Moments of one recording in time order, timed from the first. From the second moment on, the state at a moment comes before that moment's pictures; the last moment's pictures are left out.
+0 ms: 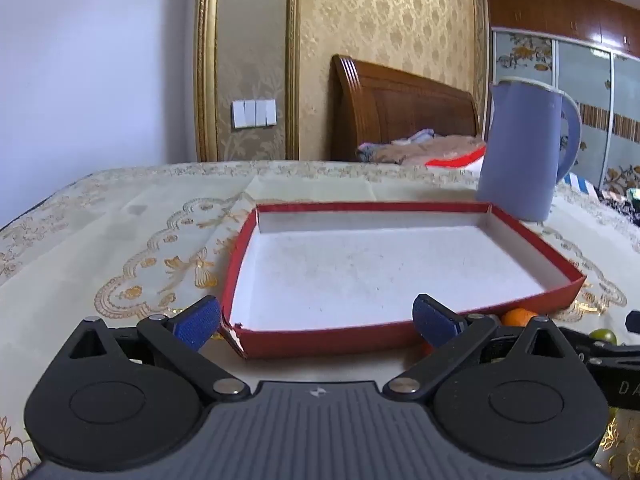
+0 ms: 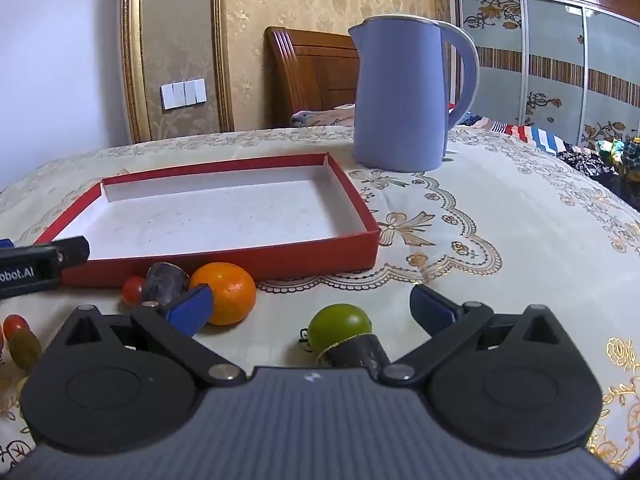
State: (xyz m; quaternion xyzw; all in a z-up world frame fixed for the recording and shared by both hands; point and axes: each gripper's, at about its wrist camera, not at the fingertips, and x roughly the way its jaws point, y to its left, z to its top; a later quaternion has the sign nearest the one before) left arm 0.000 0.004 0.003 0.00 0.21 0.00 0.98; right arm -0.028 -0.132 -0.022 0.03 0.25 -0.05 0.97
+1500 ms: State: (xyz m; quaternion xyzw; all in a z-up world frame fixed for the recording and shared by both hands) left arm 0.000 0.000 -0.005 0.02 0.23 0.01 0.97; right arm -0.023 -0.140 -0.027 0.06 0.27 -0.04 0.96
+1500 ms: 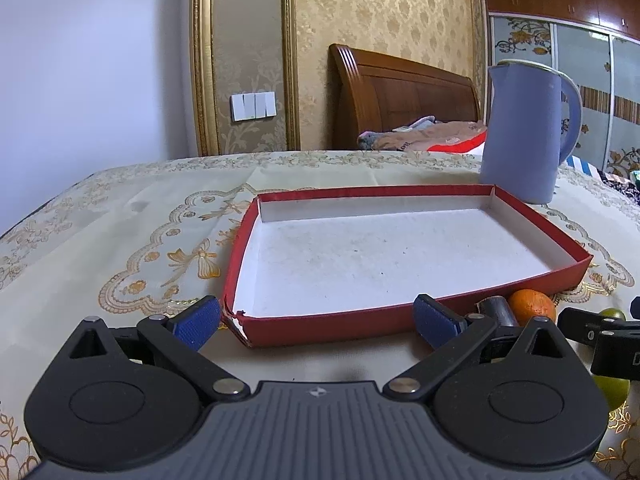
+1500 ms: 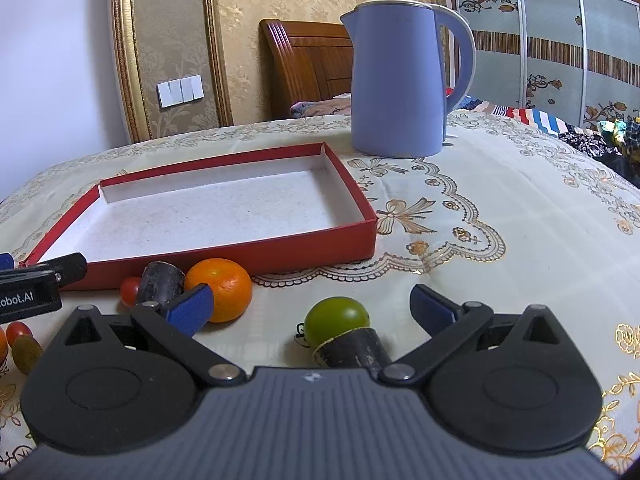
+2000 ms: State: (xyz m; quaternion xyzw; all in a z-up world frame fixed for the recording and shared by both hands) left arm 0.003 0.001 -0.006 0.02 0.24 0.00 0.97; right arm -0.022 -0.141 -0.027 0.06 0.27 -0.04 0.96
